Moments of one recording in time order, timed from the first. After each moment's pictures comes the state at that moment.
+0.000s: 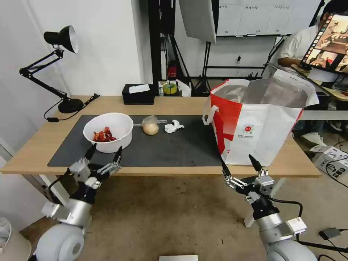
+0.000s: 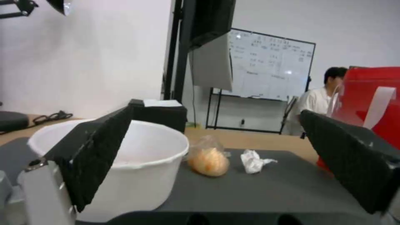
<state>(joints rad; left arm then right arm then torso) 1.61 -1.05 -0.60 -2.11 -0.61 -0.31 0.05 -1.70 1.16 0.50 2.20 0.32 0.22 0.03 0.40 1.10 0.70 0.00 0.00</state>
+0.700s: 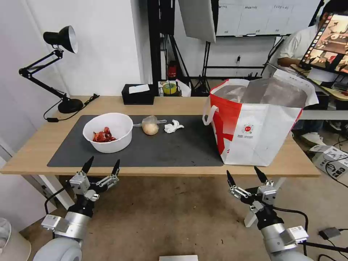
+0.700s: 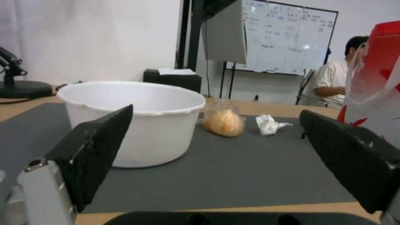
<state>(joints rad) 1.68 -1.10 -0.62 -2.10 -0.55 -0.27 0.04 -1.76 1.16 0.52 2.18 0.31 0.21 0.06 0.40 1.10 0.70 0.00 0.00</state>
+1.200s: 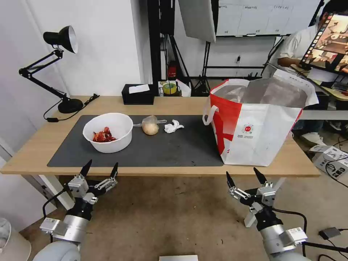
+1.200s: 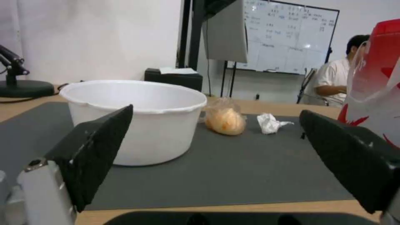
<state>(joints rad) 1.69 -1.10 -0.62 -2.11 -0.54 -0.27 0.05 -1.76 1.15 0.52 2.18 0.30 0.21 0.06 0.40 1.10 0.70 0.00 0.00</state>
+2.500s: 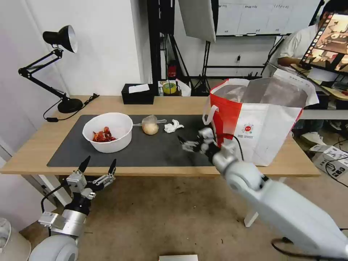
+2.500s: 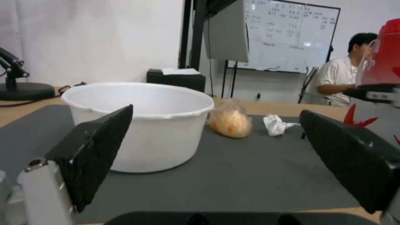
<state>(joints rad) 1.64 -1.07 -0.62 -2.08 -0.57 -0.25 0.04 -0.51 0.92 -0.33 1.75 0.81 -0.22 0.24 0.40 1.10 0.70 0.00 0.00</state>
